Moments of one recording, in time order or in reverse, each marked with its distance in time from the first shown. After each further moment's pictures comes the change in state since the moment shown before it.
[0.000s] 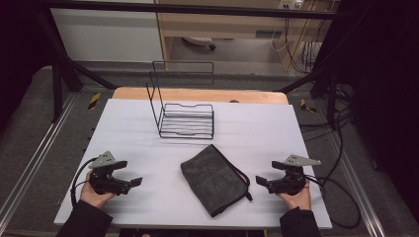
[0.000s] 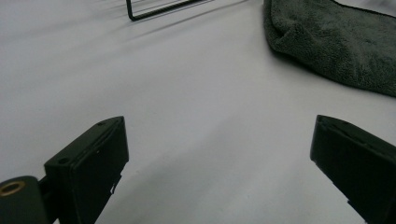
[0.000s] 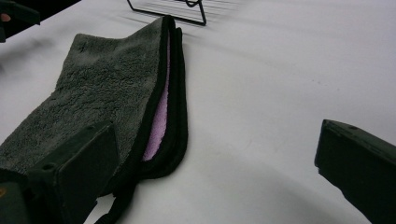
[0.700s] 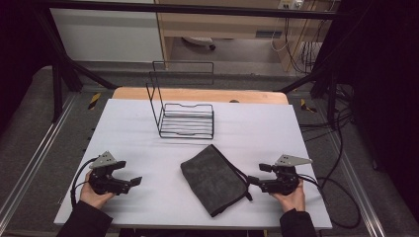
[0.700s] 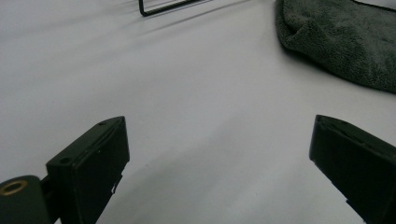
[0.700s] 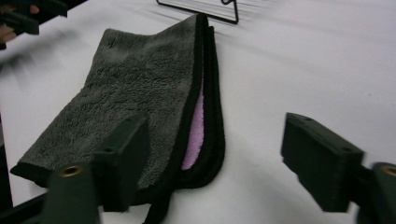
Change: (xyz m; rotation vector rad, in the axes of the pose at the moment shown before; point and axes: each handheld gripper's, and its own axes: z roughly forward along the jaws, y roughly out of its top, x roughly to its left) left arm 0.000 -0.001 0.000 0.011 0.042 -0.010; right arm 0.021 0.010 0.010 0.041 0.060 -0.046
